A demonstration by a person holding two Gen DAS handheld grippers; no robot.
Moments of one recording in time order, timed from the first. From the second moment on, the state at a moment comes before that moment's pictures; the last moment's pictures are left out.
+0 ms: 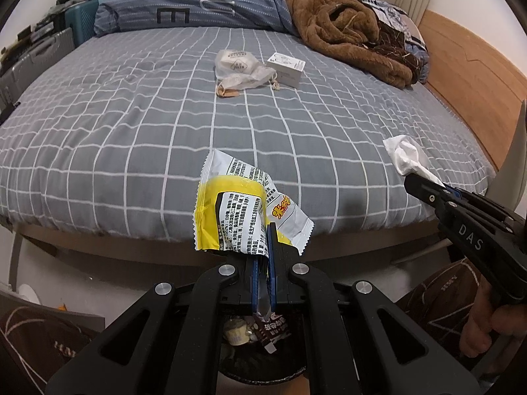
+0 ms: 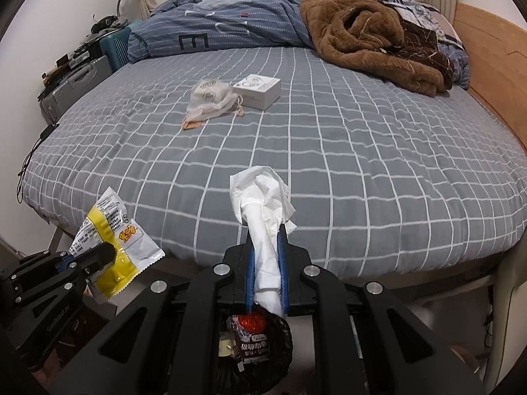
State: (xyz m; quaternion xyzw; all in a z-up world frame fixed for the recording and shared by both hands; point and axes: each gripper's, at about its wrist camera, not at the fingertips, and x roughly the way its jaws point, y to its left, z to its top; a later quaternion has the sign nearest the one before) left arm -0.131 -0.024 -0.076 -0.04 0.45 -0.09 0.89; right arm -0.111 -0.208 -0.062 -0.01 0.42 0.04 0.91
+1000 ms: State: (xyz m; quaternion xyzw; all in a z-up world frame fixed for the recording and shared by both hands) left arm -0.185 -0.037 -0.155 -0.04 0.54 -0.11 0.84; right arm -0.162 -0.233 -0.137 0.00 0.52 0.04 0.86
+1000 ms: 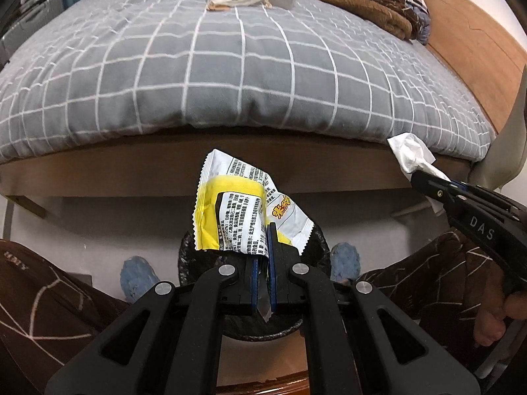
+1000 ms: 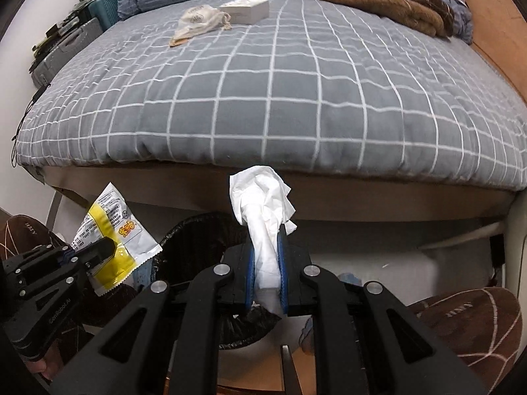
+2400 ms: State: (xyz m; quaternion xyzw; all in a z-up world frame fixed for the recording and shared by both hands) left arm -0.149 -0.089 -0.246 0.04 0.59 -0.11 0.80; right arm -0.146 -0.248 -0.236 0.01 0.60 0.00 0.80
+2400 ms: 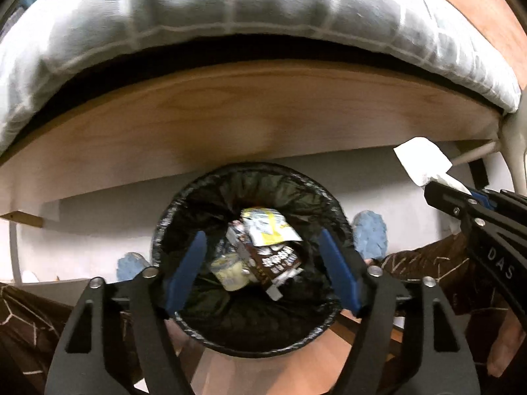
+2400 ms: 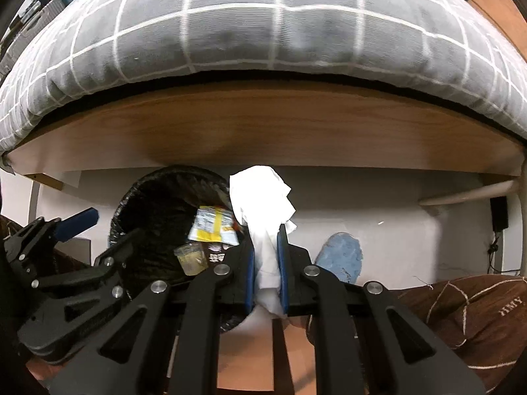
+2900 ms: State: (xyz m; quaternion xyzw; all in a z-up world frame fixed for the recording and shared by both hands) left arm -0.159 -0.009 -0.221 0.02 0.56 -0.04 0.83; right arm -0.132 -0.185 -0.234 -0.01 0.60 0.06 0.80
